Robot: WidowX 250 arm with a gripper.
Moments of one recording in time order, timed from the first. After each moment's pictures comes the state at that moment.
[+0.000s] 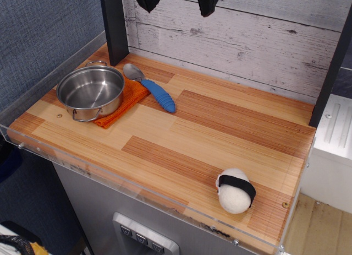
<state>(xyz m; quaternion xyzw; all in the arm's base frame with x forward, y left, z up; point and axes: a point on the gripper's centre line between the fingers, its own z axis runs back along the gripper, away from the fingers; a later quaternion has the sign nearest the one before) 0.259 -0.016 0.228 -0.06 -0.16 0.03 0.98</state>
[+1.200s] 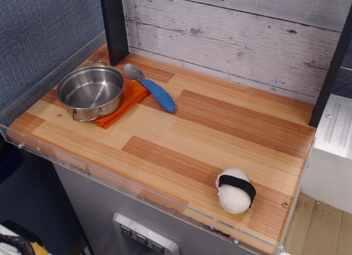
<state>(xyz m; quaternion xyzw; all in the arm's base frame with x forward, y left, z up) 0.325 0.009 0.207 -0.02 -0.23 0.32 0.92</state>
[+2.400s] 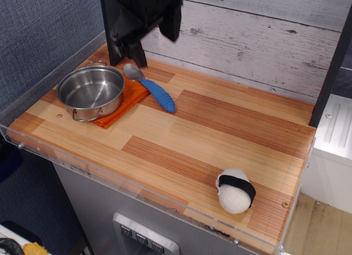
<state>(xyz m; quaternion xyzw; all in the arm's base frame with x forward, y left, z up) 0.329 0.069 0.114 -0.04 -0.20 0.58 0.79</state>
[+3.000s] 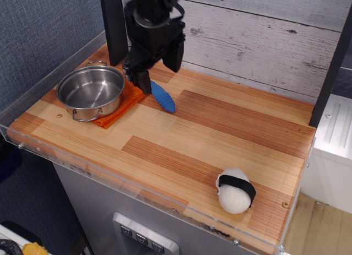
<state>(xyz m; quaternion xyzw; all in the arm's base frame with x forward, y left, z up) 0.341 0.068 0.065 0.00 -0.16 0.60 0.78</state>
